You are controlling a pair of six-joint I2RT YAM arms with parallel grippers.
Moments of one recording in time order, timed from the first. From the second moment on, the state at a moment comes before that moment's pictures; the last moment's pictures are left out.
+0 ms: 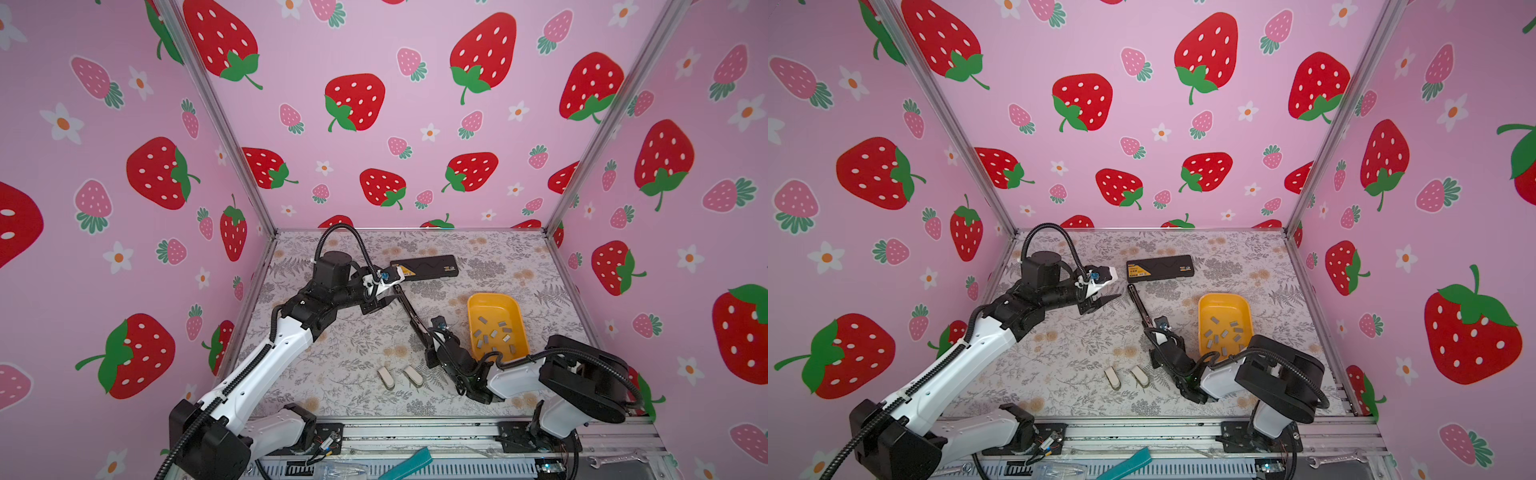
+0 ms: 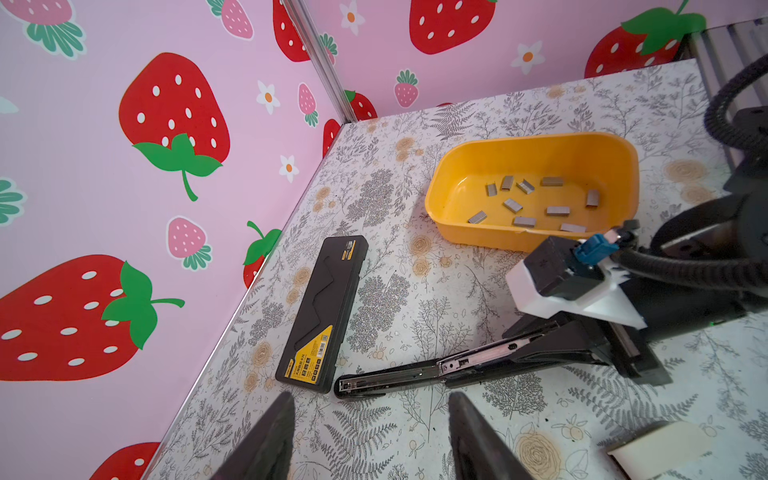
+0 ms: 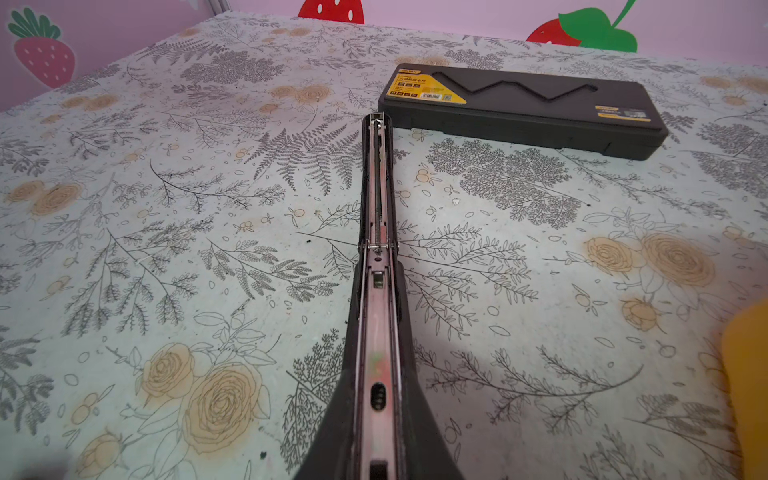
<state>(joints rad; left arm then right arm) -0.45 1.18 1.05 -0.36 0.48 0.72 1.17 1.62 0.42 0.72 0.54 0.35</state>
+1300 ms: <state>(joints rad) -0.50 1.23 1.06 -0.51 0.55 0.90 1.08 1.11 0.41 0.50 0.70 0.28</state>
